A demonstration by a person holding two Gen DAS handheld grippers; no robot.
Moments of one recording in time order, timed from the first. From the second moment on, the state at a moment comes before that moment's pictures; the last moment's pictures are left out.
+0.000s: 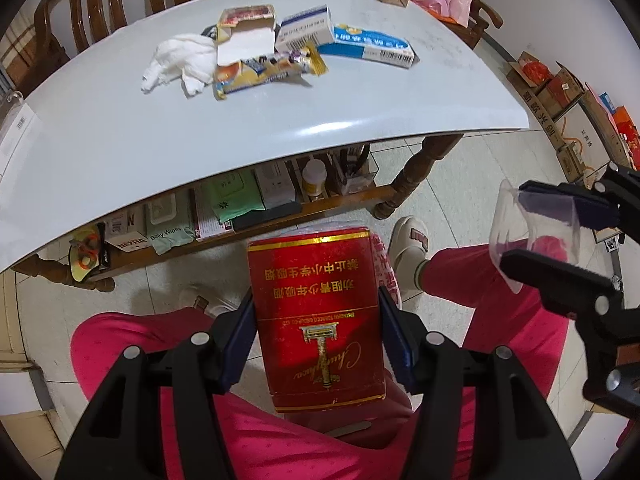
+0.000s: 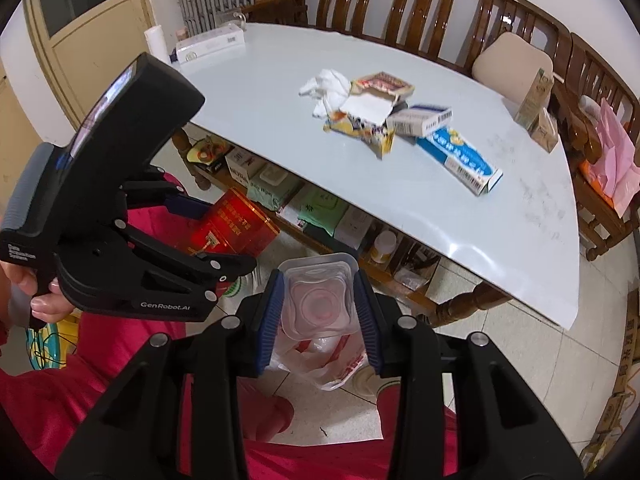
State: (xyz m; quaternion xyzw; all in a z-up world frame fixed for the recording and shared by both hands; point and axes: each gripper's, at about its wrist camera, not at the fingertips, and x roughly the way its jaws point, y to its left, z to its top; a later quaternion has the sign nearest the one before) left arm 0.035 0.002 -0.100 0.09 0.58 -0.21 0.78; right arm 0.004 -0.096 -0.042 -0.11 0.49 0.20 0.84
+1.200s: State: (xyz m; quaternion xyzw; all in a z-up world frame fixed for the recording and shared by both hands) left arm 0.099 -0.018 -0.290 0.04 0.70 -0.15 0.70; right arm 0.031 -0.100 -0.251 -0.04 0.60 0.16 0.79
